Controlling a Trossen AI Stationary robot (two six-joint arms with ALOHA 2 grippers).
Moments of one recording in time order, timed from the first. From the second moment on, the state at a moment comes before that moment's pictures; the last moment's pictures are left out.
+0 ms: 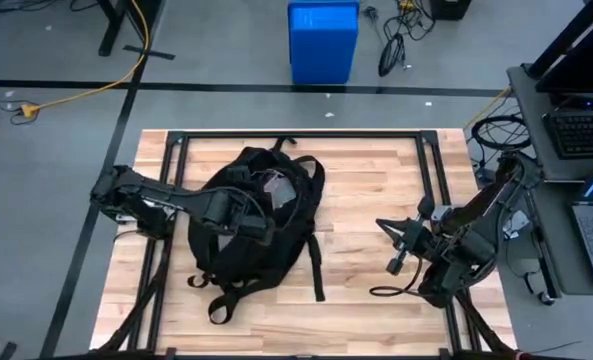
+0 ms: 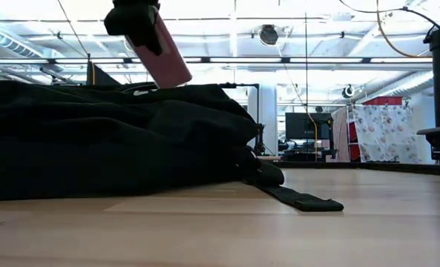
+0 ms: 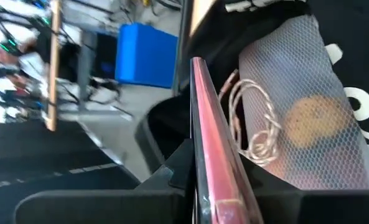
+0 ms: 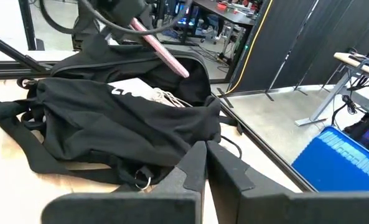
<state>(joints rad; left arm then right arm) -0.22 1.60 1.46 -1.29 -0.89 -0.18 0.85 1.27 1.19 -1.16 1.26 1.00</state>
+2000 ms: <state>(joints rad) -0.14 1.60 1.22 -1.07 -0.86 -0.26 0.85 1.27 1.19 -1.13 1.25 1.00</state>
